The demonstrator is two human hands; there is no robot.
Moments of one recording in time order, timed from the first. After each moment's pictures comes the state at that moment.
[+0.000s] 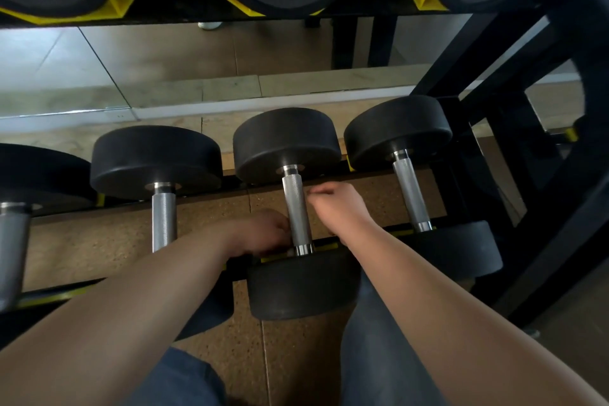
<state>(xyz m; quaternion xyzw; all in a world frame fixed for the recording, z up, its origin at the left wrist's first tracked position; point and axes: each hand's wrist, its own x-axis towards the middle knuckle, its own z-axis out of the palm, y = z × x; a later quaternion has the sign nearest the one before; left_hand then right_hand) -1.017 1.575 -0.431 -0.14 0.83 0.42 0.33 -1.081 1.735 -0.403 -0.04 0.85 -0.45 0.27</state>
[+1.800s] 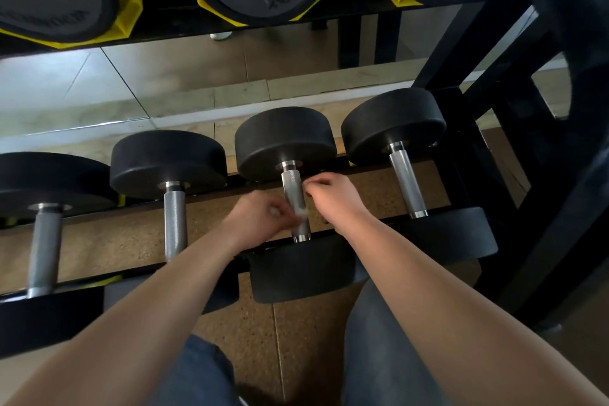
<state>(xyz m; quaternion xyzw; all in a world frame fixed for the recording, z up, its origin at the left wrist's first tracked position) -0.991 1.596 -0.401 -0.19 0.90 0.37 0.11 -1.082 1.741 -0.409 -0.07 0.82 -0.51 0.27</state>
